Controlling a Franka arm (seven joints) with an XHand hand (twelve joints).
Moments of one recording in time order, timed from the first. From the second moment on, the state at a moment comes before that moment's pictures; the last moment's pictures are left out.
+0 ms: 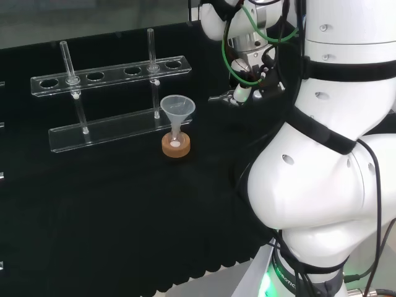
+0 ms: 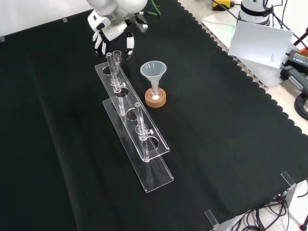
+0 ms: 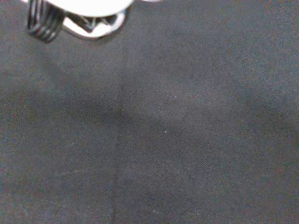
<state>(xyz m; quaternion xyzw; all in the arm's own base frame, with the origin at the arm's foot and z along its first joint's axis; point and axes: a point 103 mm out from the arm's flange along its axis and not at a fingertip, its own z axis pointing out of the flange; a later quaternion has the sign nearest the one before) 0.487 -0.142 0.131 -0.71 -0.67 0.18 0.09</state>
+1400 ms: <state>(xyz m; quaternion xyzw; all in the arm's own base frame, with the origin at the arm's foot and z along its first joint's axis) 0.513 -0.142 0.076 -0.70 -0.68 0.17 0.10</state>
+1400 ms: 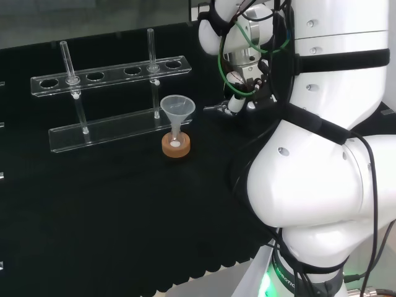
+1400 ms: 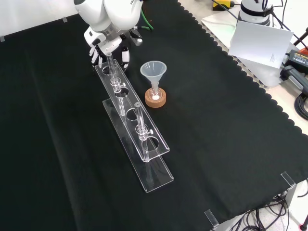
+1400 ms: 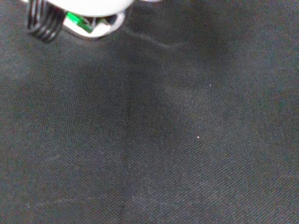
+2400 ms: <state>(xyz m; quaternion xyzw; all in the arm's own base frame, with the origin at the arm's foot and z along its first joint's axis) 0.508 -0.127 0.073 -0.71 -0.67 0.21 0.10</state>
